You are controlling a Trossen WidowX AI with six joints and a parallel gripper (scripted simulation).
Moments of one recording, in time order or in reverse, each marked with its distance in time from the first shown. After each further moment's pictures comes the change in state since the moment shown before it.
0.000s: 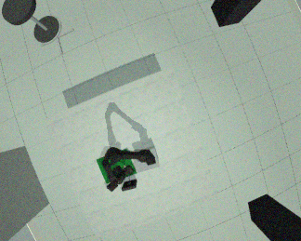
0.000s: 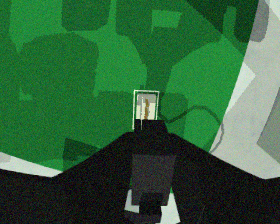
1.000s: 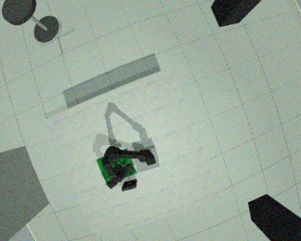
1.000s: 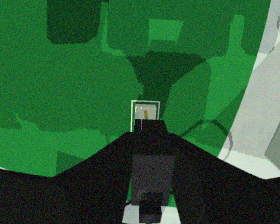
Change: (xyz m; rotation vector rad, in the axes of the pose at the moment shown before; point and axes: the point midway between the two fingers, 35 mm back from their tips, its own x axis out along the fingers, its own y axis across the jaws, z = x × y) arm 0.019 -0.001 0.005 0.005 0.010 -0.003
